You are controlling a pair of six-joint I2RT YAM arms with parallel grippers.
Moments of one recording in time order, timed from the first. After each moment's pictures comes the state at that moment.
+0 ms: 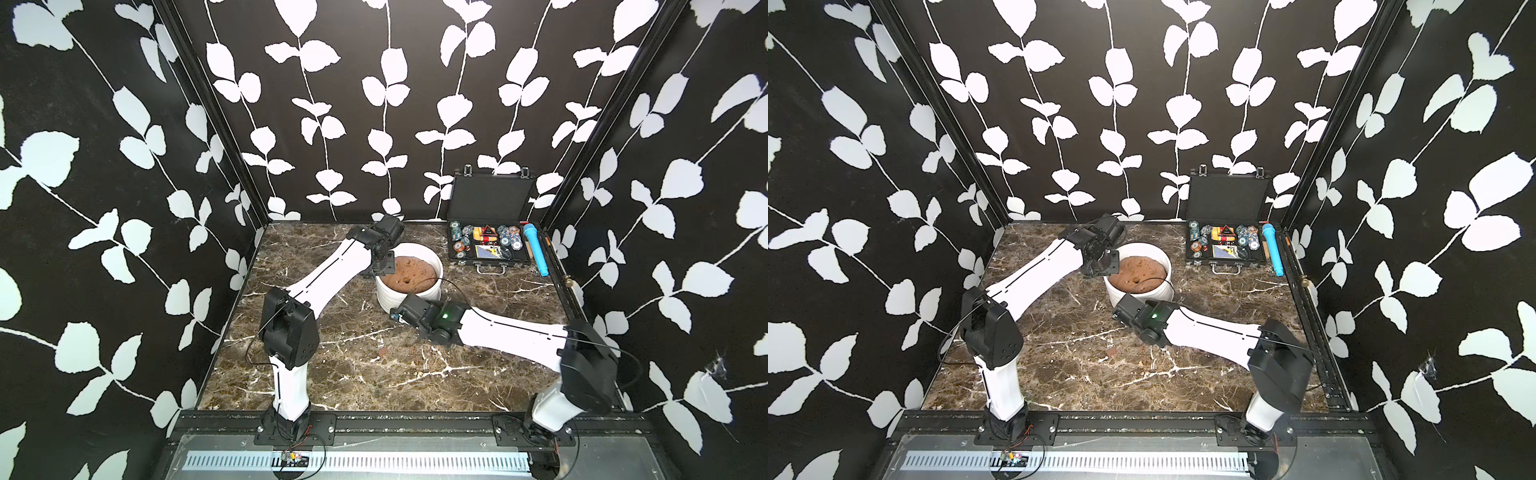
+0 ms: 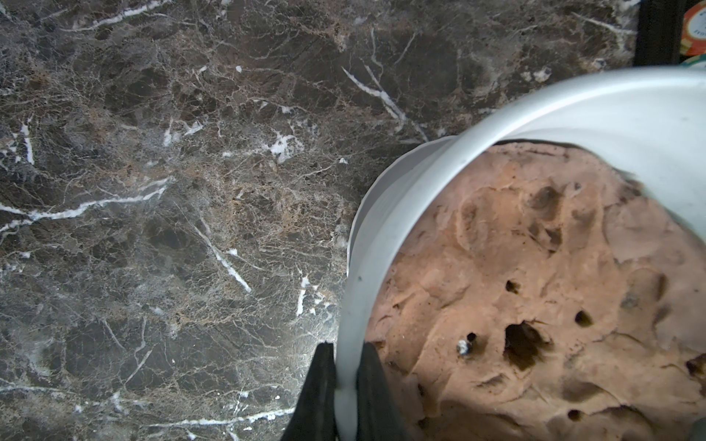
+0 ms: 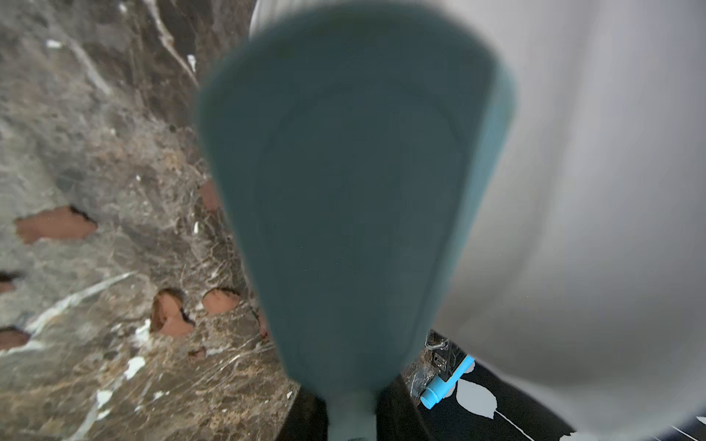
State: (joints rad) left arm -0.62 1.89 1.80 -1.10 -0.23 -0.54; right arm 1.04 1.66 1.17 -0.71 0.61 -0.52
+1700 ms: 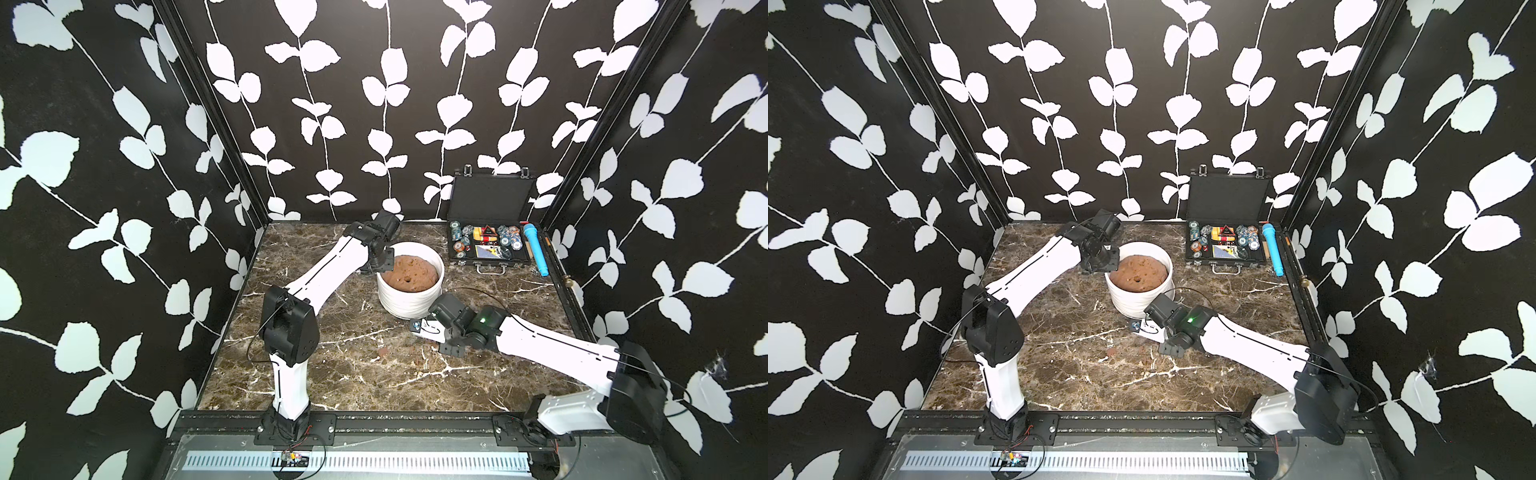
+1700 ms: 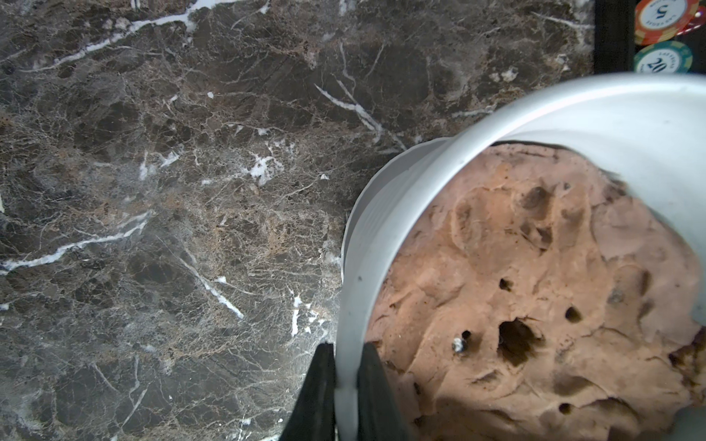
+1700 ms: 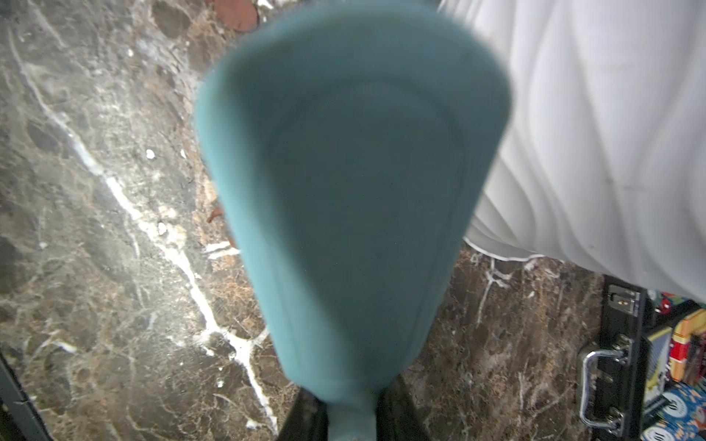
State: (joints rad) left arm -0.59 1.92 1.84 -1.07 -0.16 -0.42; right arm 0.91 1.38 0.96 -0.76 0.09 -0.53
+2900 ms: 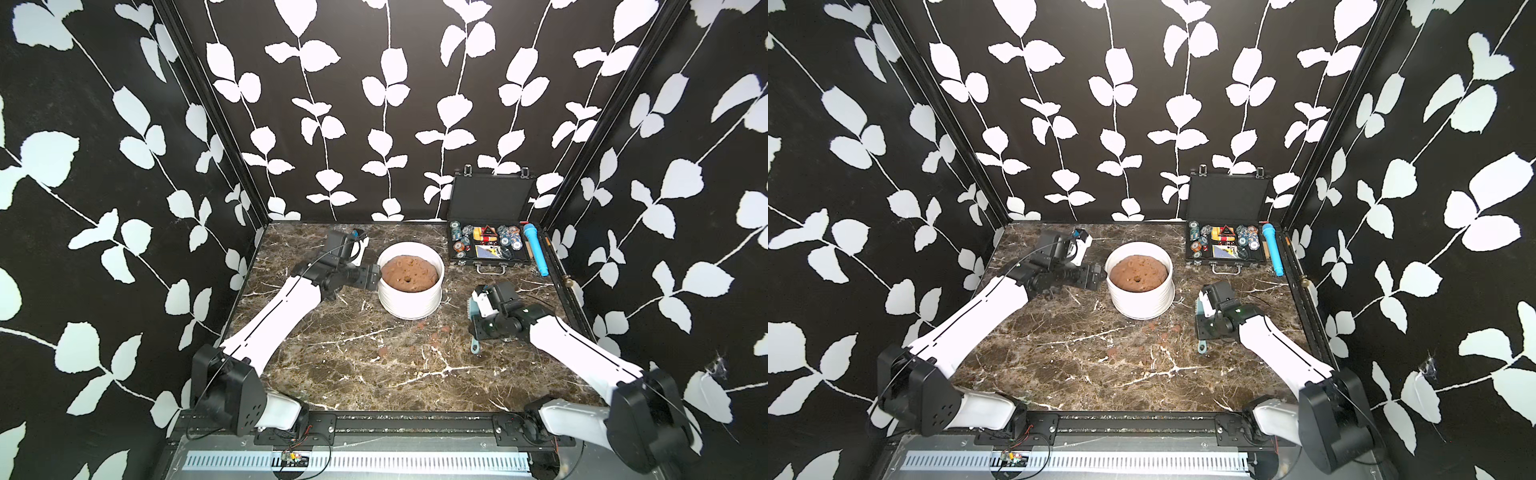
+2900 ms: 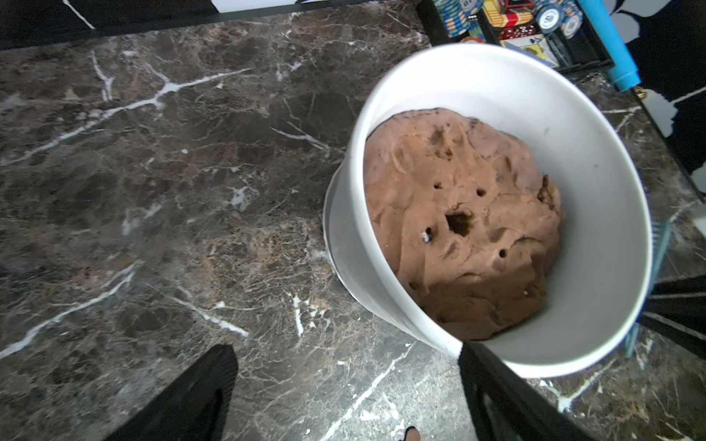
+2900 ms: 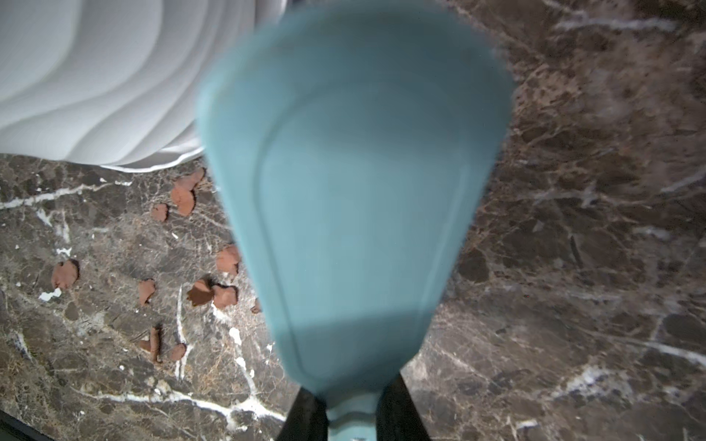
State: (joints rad) left arm -0.45 1.38 1.18 -0.61 0.14 -0.13; right arm 0.38 1.27 0.75 -0.63 -0.20 0.26
